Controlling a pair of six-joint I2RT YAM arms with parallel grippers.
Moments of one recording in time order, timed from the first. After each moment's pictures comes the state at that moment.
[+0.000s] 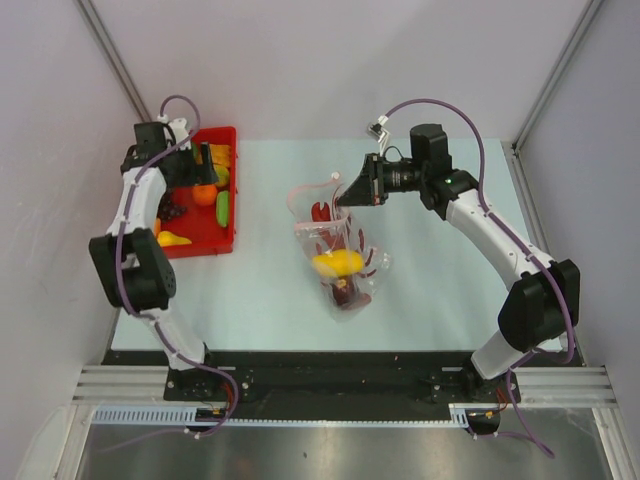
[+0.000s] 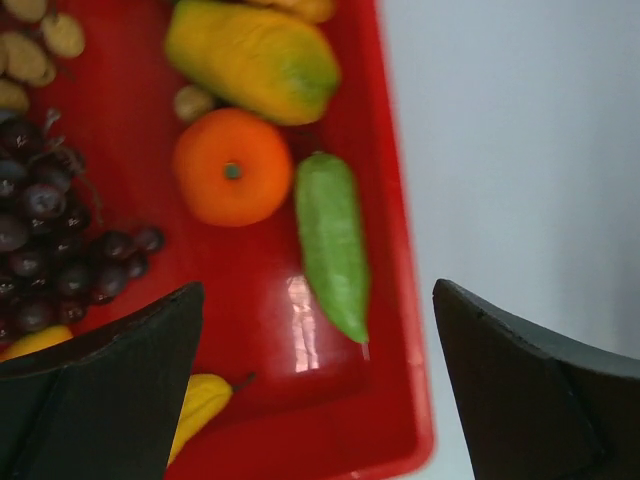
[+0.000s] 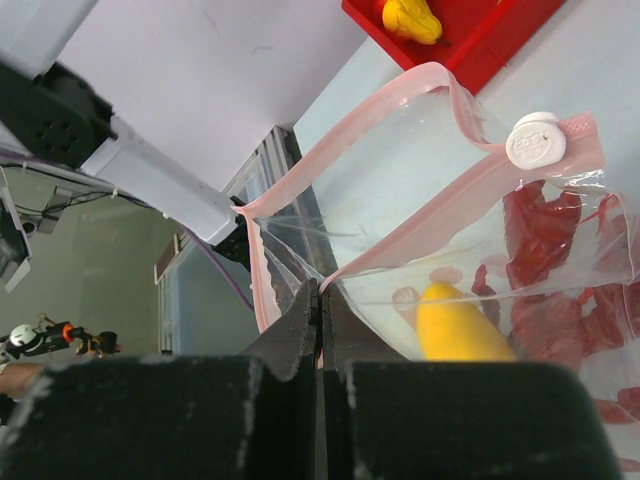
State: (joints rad) left arm 0.18 1.78 1.63 -0.61 0.33 0.07; right arm 0.41 1.59 1.46 -0.26 -1.00 0.46
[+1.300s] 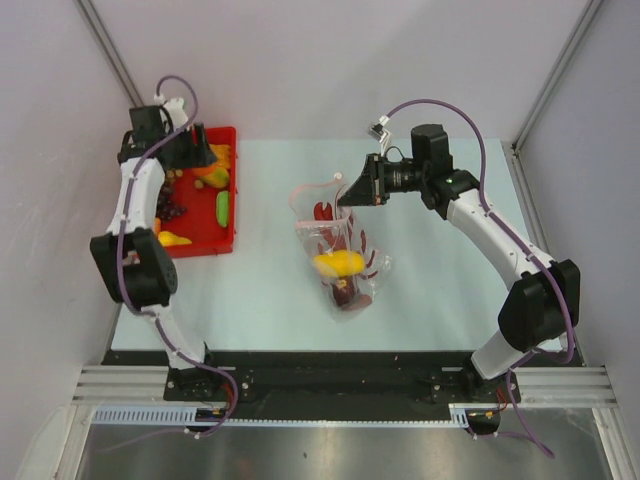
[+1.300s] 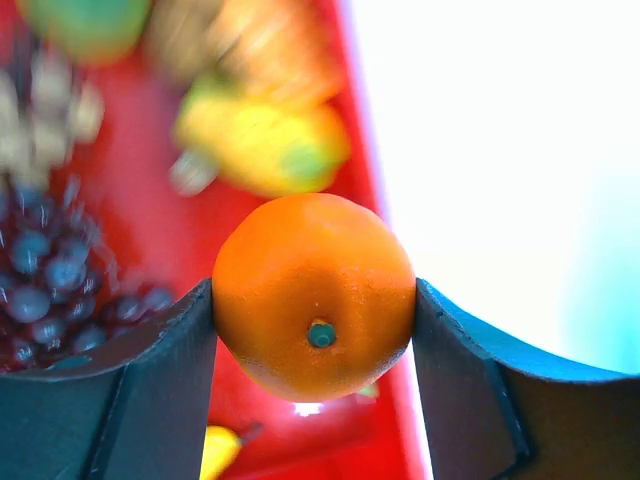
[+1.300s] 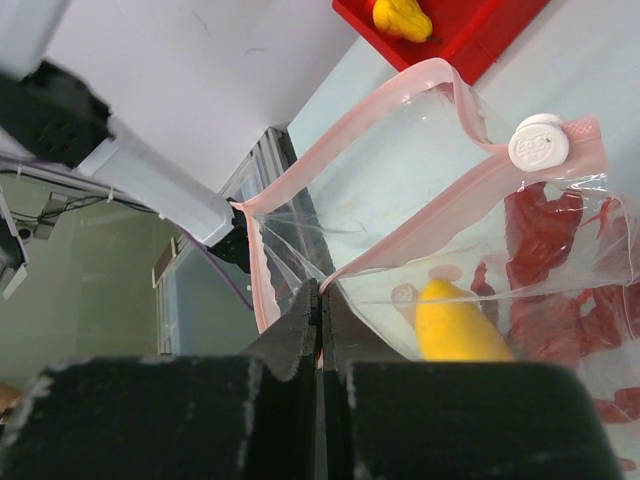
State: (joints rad) left arm 0.20 1.97 1.78 -0.58 0.30 0.05; right arm 0.40 1.59 1.46 -0.27 -0.99 0.45
